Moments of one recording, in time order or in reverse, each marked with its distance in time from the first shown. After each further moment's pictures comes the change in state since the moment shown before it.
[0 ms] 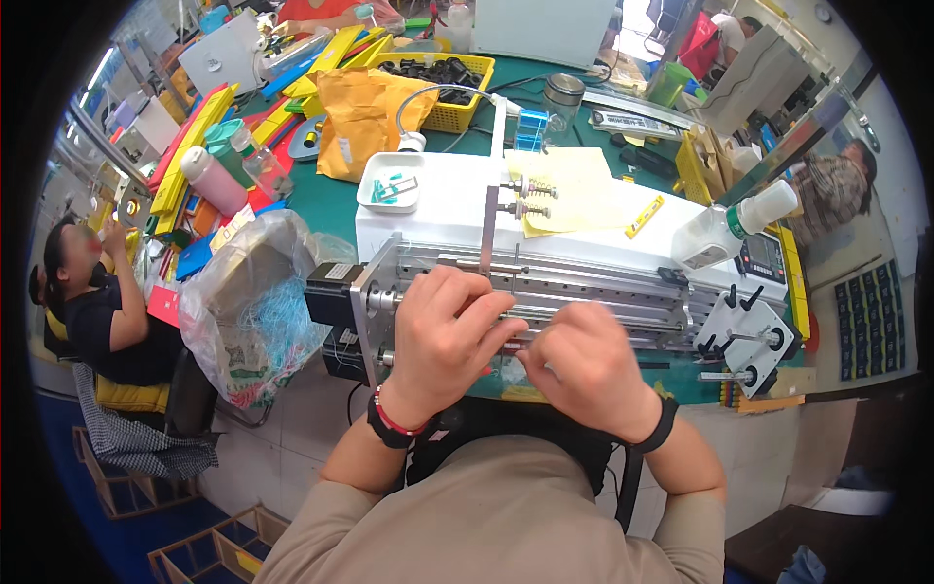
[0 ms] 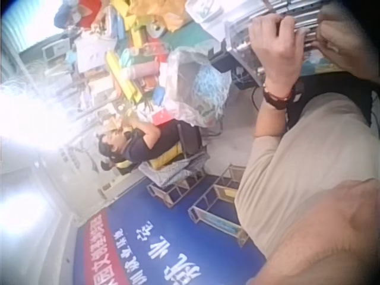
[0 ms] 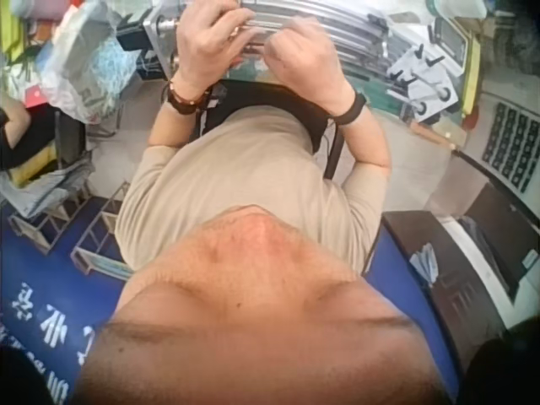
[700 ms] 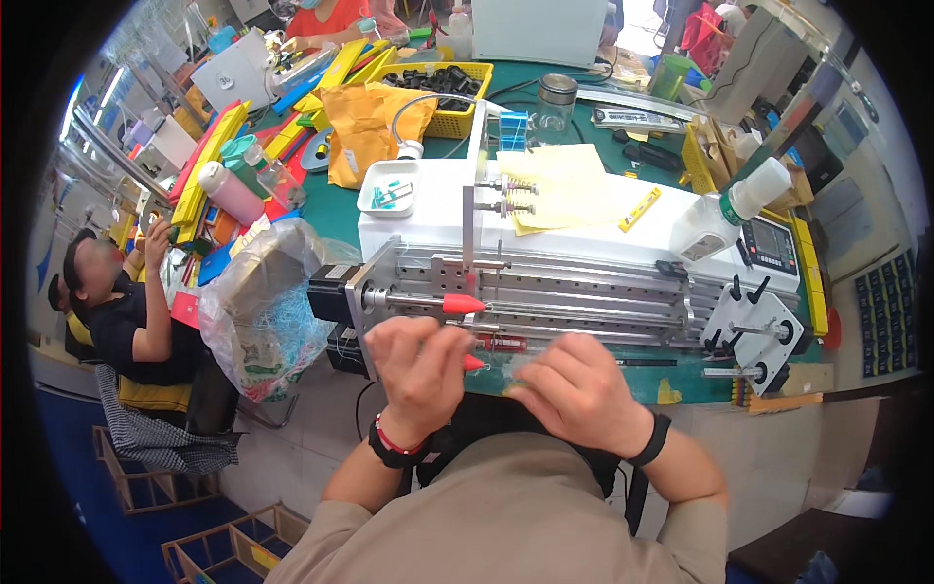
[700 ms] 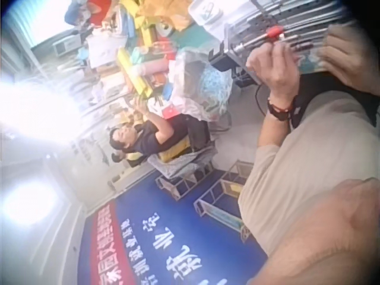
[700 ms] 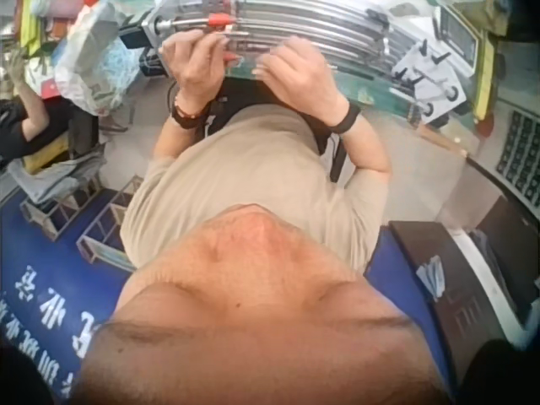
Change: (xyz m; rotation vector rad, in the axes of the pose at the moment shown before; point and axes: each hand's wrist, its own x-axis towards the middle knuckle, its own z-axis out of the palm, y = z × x) left_hand -0.059 0.019 0.001 0.344 0.142 -0.100; right_hand -0.034 -0.012 -0.003 0.120 0.012 0.004
